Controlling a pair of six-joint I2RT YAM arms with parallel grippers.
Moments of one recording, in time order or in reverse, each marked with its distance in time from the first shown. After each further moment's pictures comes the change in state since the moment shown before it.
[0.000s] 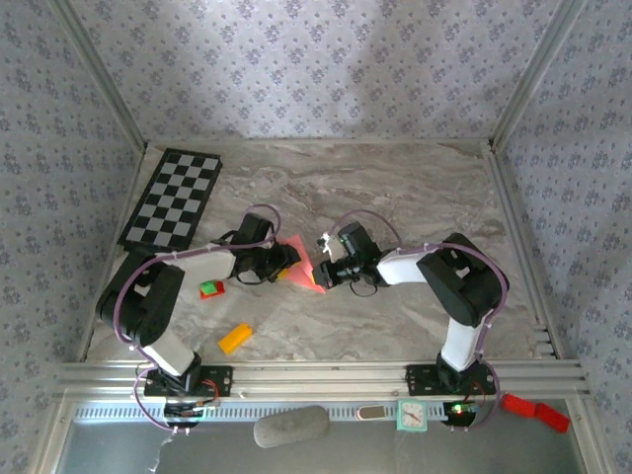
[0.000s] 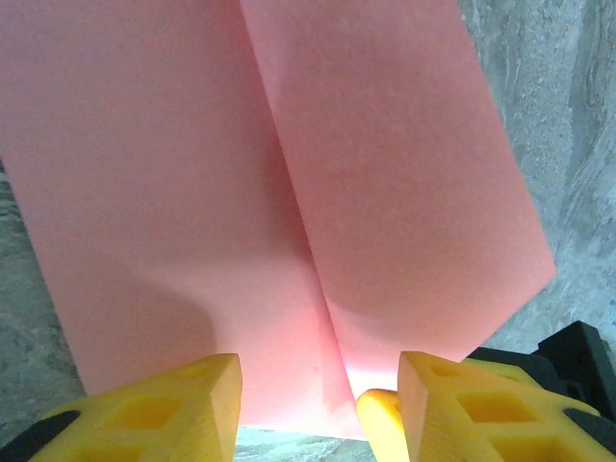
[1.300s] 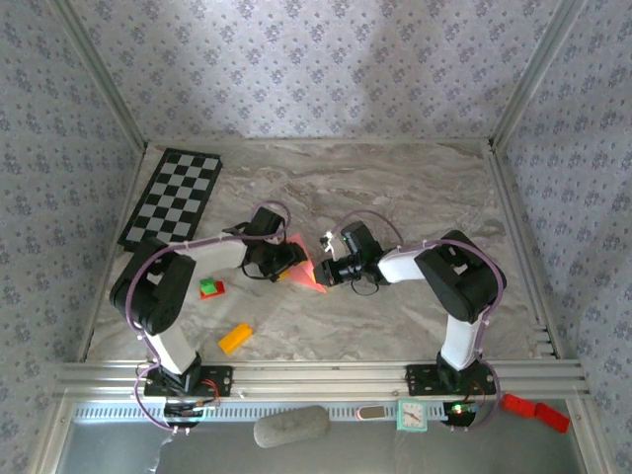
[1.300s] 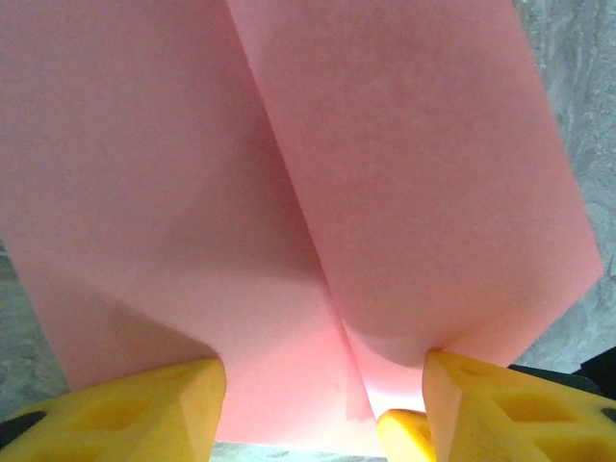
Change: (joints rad) left arm -0.035 0.101 0.142 -0.177 -0.058 0.023; right arm -0.028 0.028 0.000 0.026 -0.055 0.047
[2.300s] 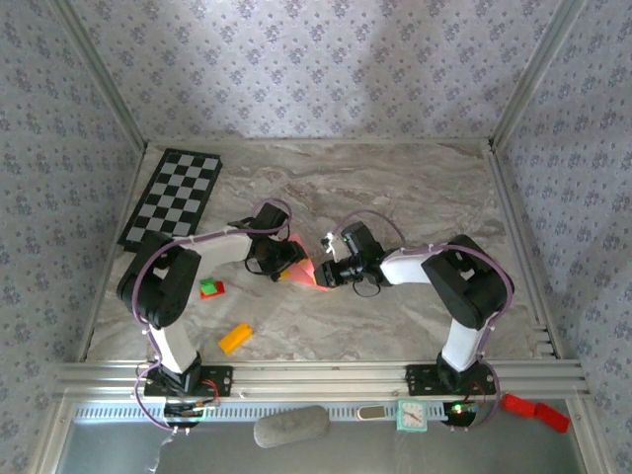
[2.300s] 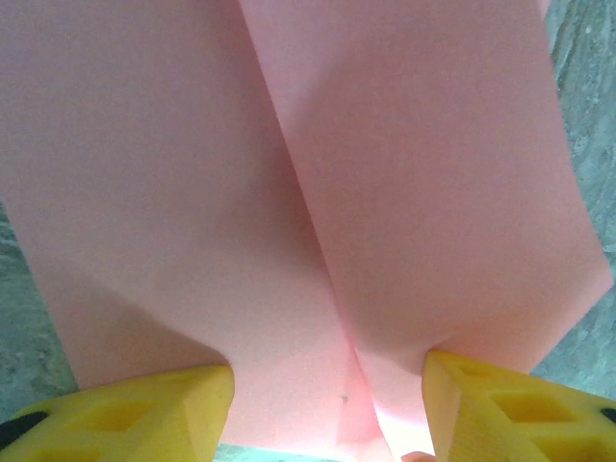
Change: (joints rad) left arm -0.006 0.055 0.078 -0.101 -0.024 -0.068; right arm 0.016 -0.057 -0.012 -0.070 0.044 -0.011
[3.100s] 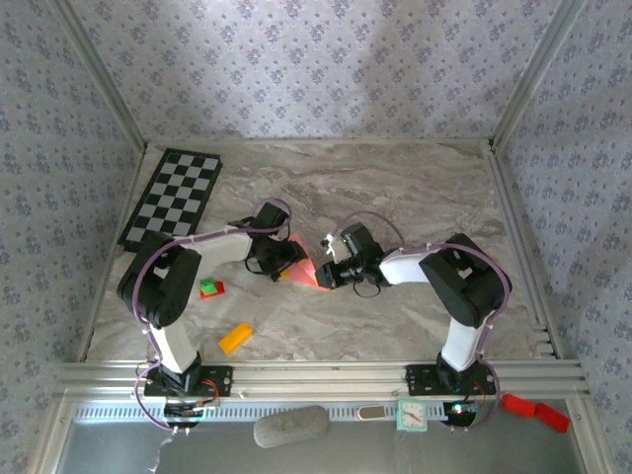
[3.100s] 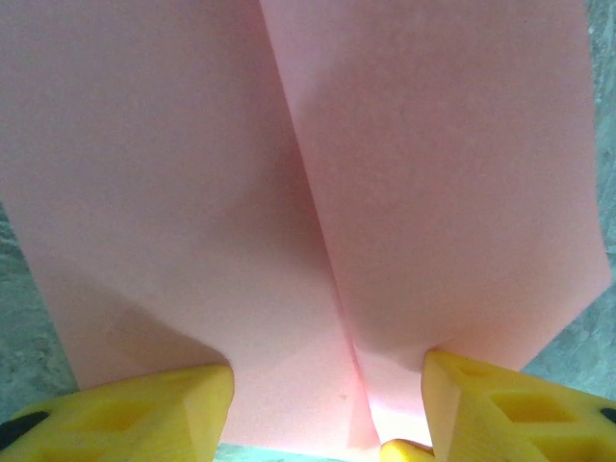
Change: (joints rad) left arm 0.000 0.001 0.005 -0.007 0.000 0.000; right arm -0.002 0.017 0.000 -0.002 0.005 -0.024
